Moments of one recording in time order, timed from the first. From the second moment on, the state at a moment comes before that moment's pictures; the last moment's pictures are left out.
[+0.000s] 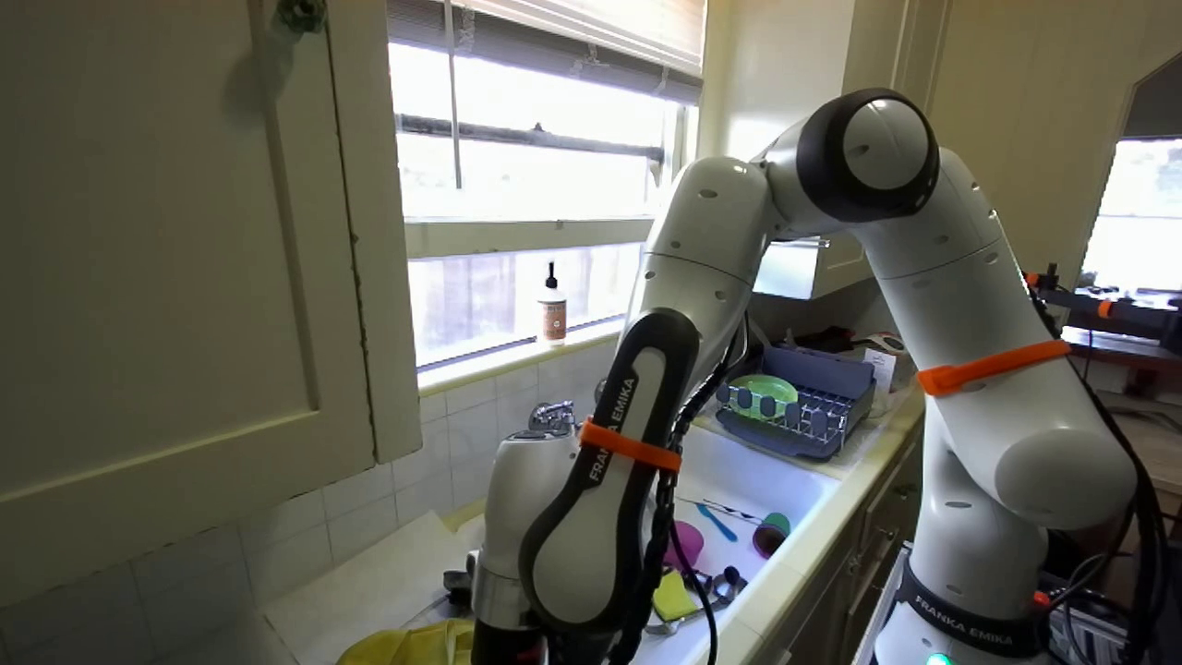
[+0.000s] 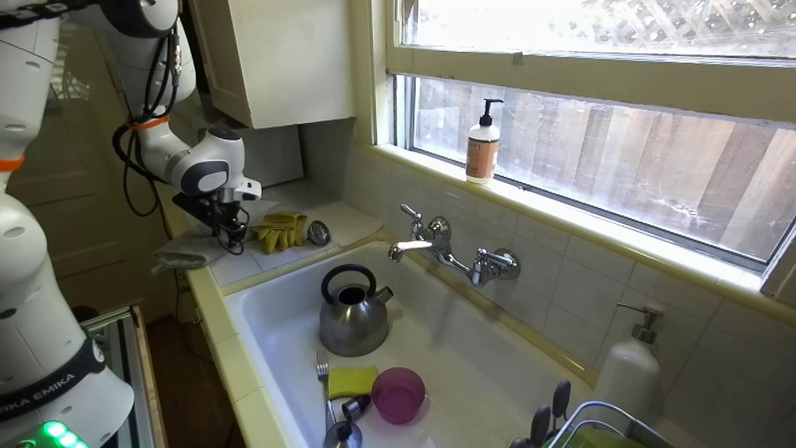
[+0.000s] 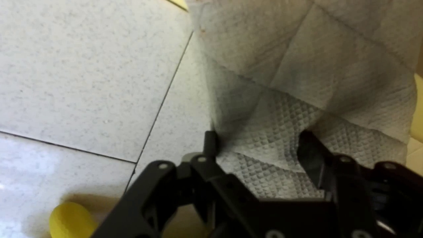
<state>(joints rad) 0.39 0.49 0.48 -2.37 0.36 2.94 0.00</state>
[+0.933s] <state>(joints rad) 0.21 0.58 0.62 -2.31 0.34 2.93 -0.09</state>
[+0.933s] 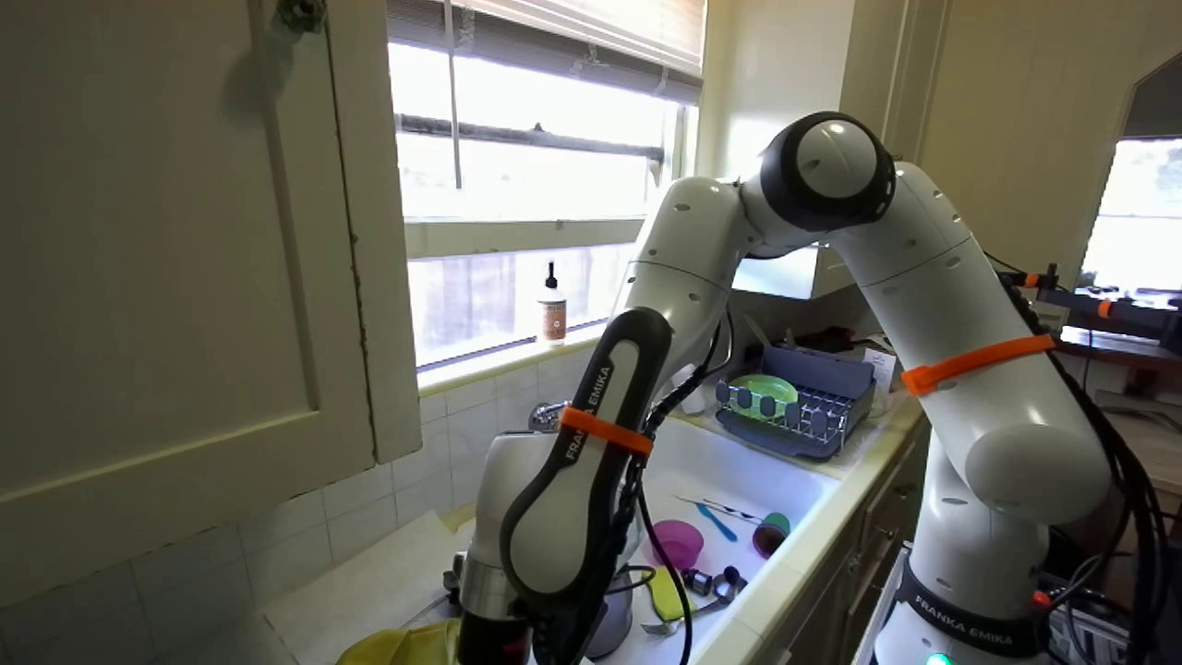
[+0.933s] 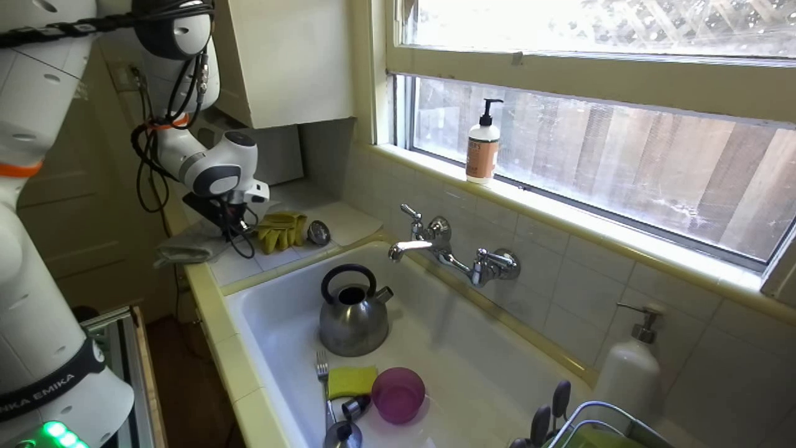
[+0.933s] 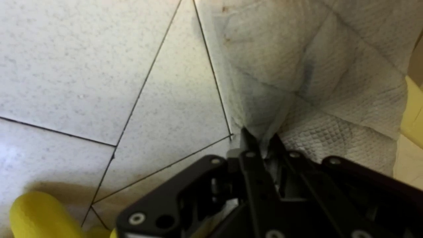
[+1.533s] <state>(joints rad) 0.18 0.37 0.63 -2.33 0.33 2.60 -0.09</state>
